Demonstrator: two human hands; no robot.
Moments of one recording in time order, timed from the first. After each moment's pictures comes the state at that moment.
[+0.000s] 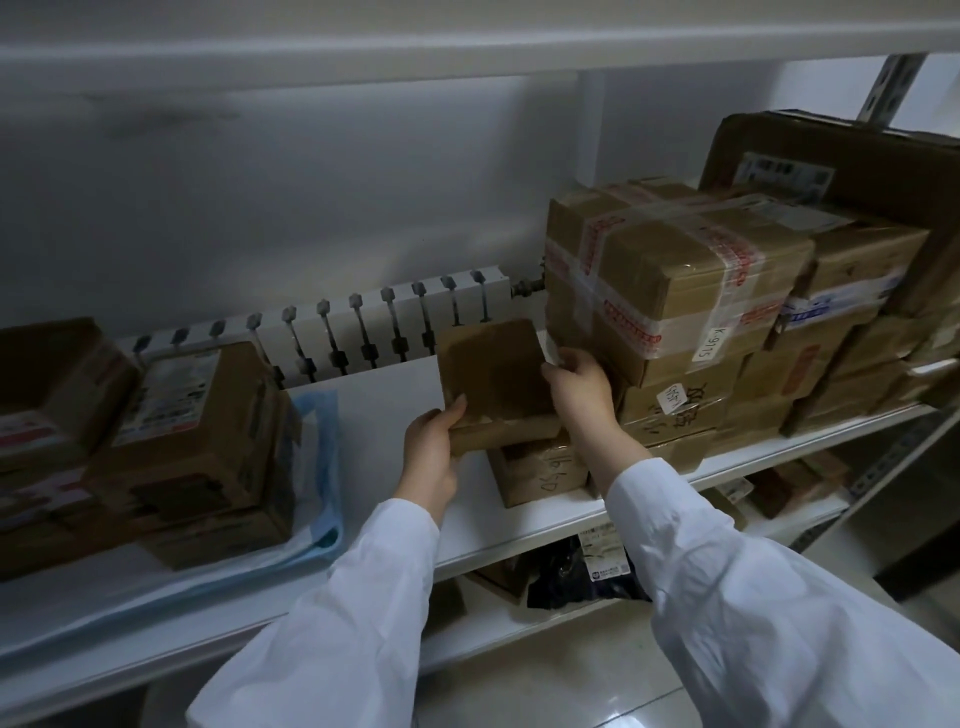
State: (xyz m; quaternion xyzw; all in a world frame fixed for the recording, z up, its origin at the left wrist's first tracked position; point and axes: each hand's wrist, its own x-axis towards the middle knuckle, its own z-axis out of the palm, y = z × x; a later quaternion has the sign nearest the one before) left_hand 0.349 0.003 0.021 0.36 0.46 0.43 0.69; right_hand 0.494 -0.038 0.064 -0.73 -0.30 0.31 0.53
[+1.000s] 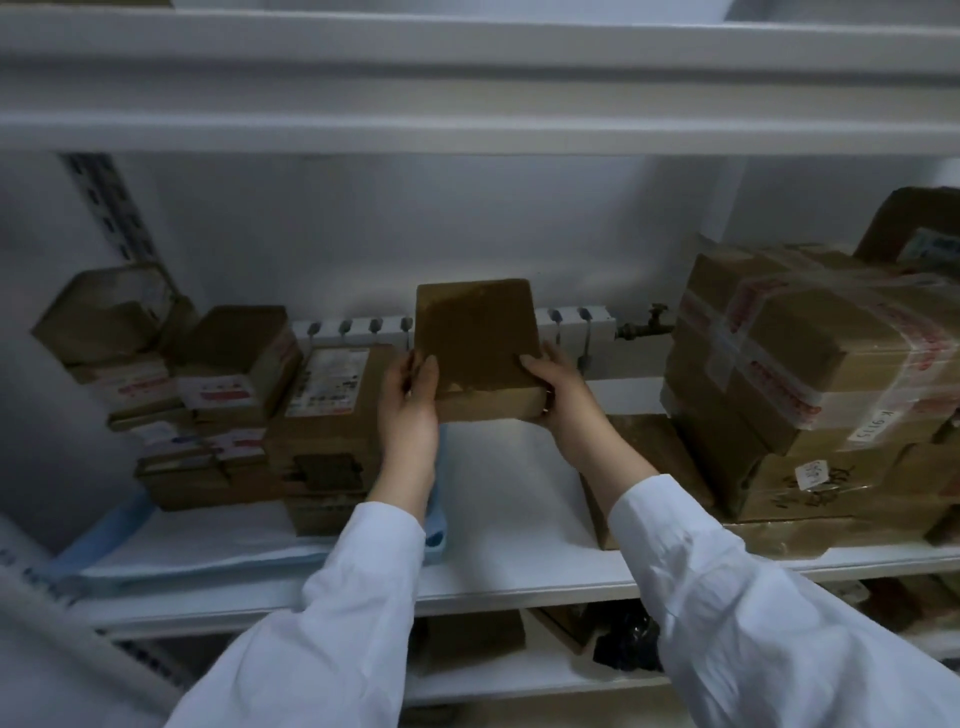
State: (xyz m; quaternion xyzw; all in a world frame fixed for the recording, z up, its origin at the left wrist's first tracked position) left_hand 0.229 0.001 0.109 0.41 0.48 0.62 0.46; right_hand 0.372 0.011 0.106 -0.50 -0.37 0.55 0.56
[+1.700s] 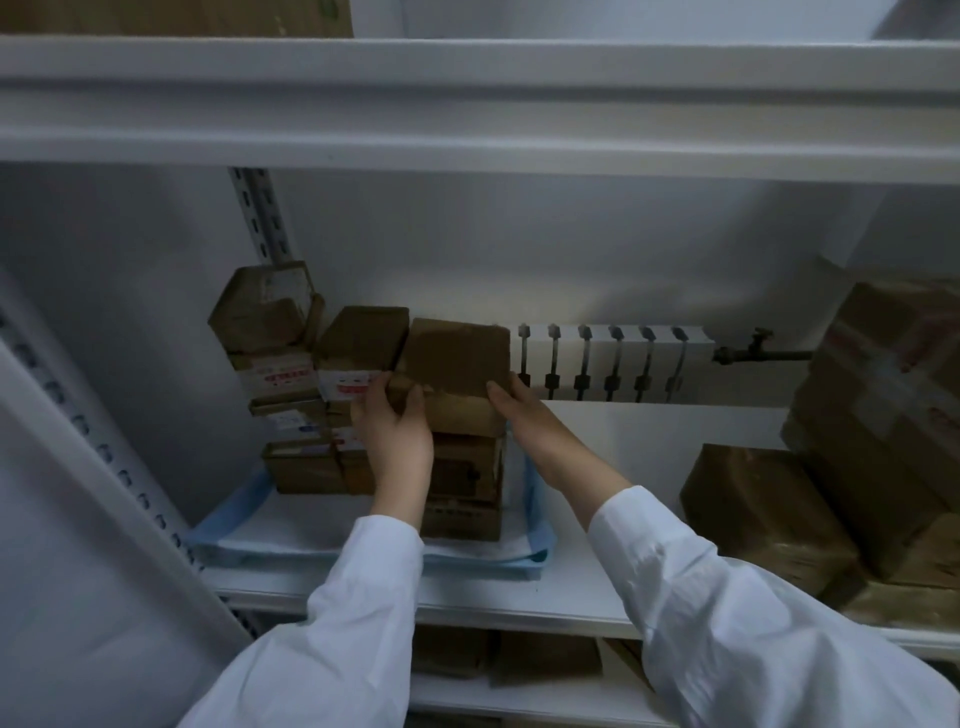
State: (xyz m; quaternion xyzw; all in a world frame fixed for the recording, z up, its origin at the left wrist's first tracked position) left_hand 0.102 0.017 0.105 0.42 0.65 0.58 0.26; right_hand 0.228 0.029 0.112 -0.55 -0.54 0.51 0.38
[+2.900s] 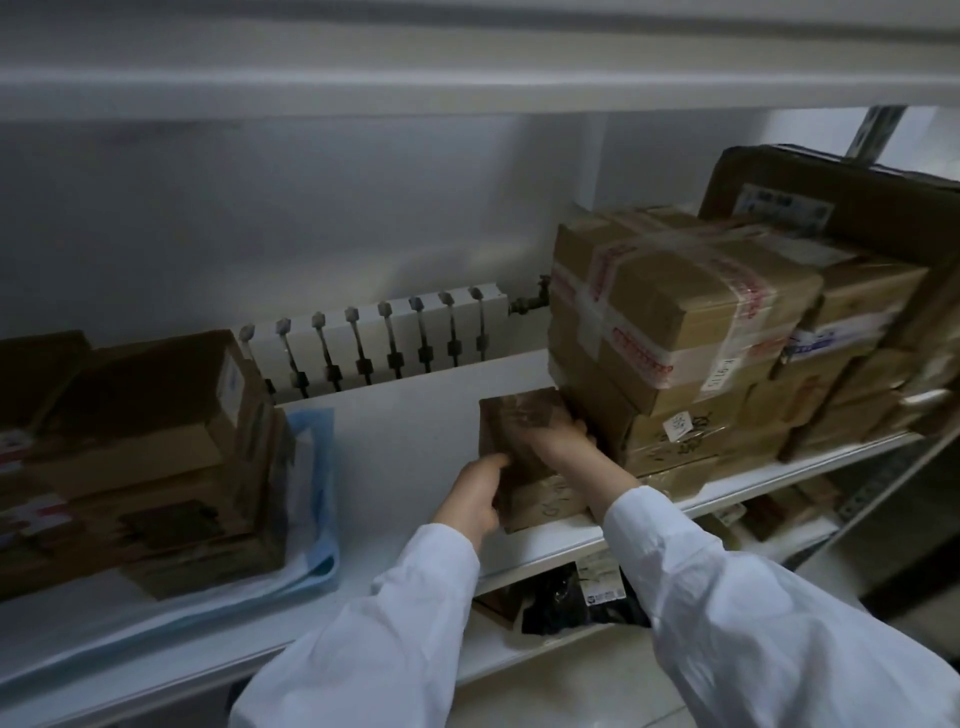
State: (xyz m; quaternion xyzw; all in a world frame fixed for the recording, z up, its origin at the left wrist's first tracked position) left_hand 0.377 -0.025 0.042 0.31 0.54 0.23 0.75; right_hand 0.491 -0.017 0.035 -0.83 -0.36 0.35 0.26
